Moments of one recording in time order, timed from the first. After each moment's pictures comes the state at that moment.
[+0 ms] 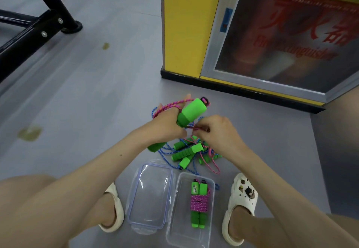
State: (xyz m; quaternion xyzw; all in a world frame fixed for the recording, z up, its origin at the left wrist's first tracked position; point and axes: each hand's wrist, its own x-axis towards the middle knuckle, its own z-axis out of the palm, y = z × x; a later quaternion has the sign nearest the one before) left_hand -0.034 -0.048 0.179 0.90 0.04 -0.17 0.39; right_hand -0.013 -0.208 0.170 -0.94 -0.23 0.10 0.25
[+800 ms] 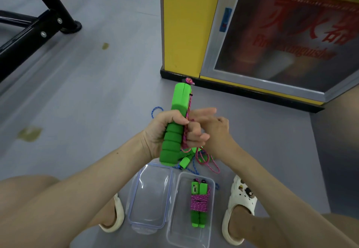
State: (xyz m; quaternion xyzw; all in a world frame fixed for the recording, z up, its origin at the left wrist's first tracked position) left_hand -0.049 -0.055 0.178 0.22 -0.04 -0.38 0.90; right_hand -0.015 -0.201 0.153 -0.93 -0.28 0.07 0.22
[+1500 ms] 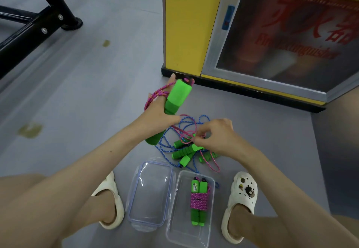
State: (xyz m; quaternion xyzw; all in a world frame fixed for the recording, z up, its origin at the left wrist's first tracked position) left_hand -0.039 -0.032 0.181 0.84 0.06 -0.06 0.54; right_hand -0.014 -0.216 0.162 -0.93 -0.25 0.18 0.22
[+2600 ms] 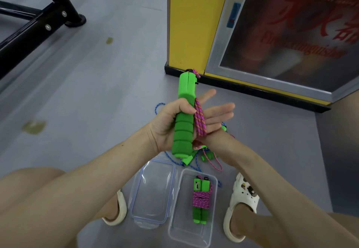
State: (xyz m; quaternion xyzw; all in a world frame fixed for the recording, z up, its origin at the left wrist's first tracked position) left_hand -0.044 -0.059 0.183 0.23 -0.02 -0.32 0.92; right_hand -0.037 -0.192 0.180 -0.75 -0.07 0.37 0.54
